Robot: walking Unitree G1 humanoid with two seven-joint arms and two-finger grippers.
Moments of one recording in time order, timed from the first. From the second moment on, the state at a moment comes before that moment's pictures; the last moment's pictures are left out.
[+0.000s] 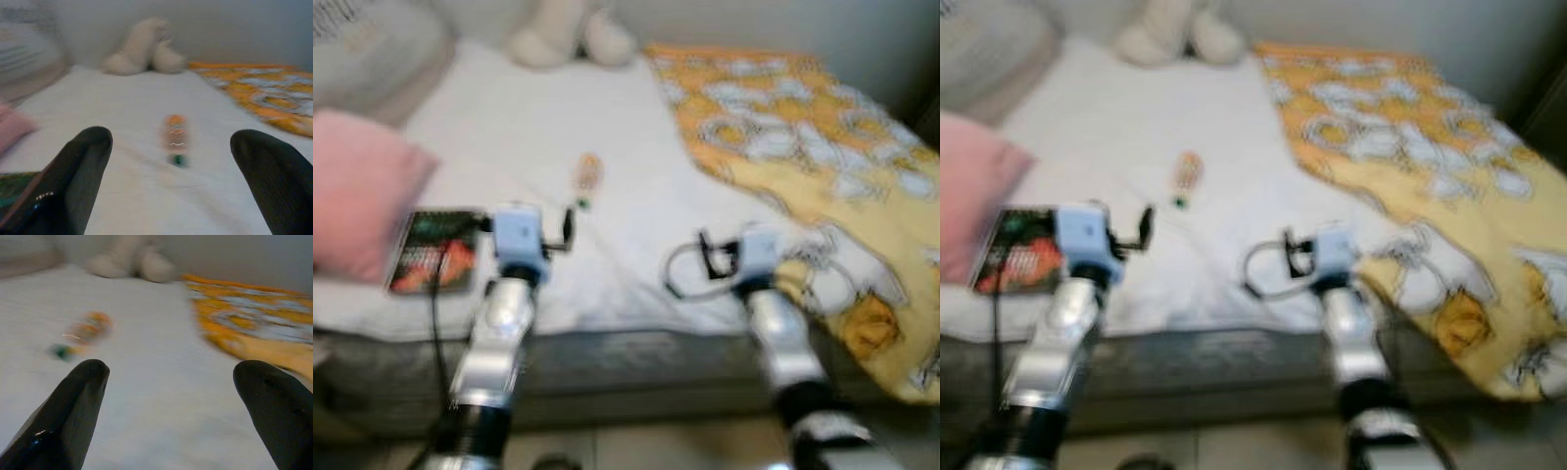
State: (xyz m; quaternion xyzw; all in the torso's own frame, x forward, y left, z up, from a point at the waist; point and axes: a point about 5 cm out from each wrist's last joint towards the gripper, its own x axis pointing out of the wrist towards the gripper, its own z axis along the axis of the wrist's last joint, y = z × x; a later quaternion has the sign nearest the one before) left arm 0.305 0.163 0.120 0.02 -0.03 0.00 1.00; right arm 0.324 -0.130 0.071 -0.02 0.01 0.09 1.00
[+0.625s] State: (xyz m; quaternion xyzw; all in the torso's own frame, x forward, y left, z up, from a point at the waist) left arm 0.309 0.136 0.118 0.09 0.01 -0.07 0.99; right arm 0.321 -0.141 0.064 0.04 0.02 0.05 1.00
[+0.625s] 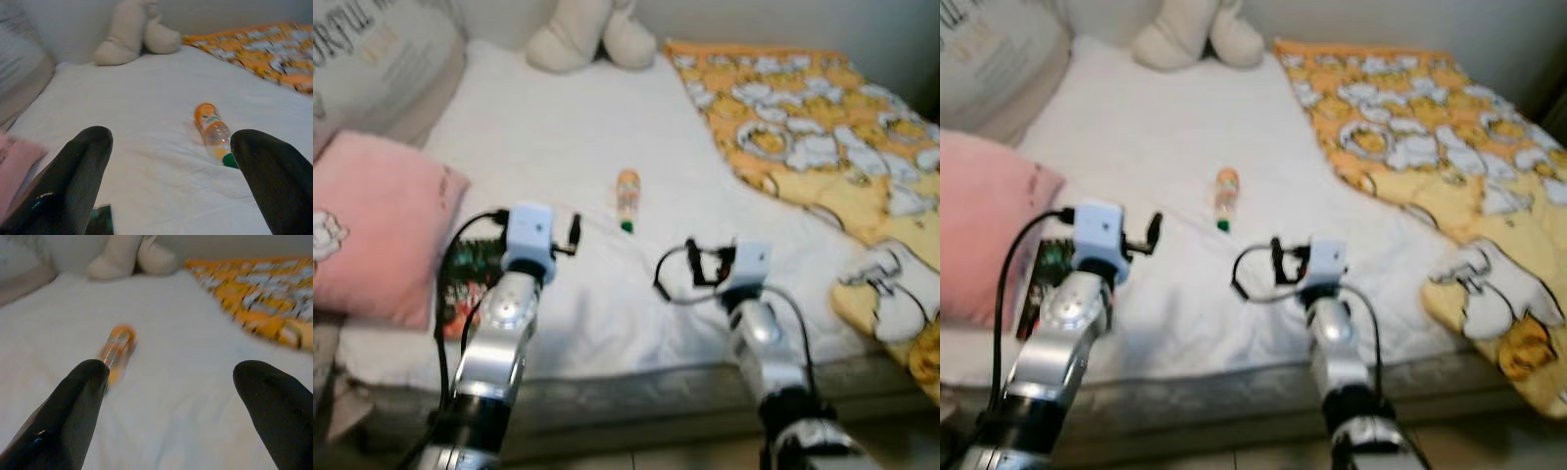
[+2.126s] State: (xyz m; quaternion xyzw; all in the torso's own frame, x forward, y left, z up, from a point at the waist) left arm 0.201 0.173 0.146 0.09 0.02 -0.08 0.99; right arm 0.376 -0.101 0.110 0.06 0.06 0.06 0.99
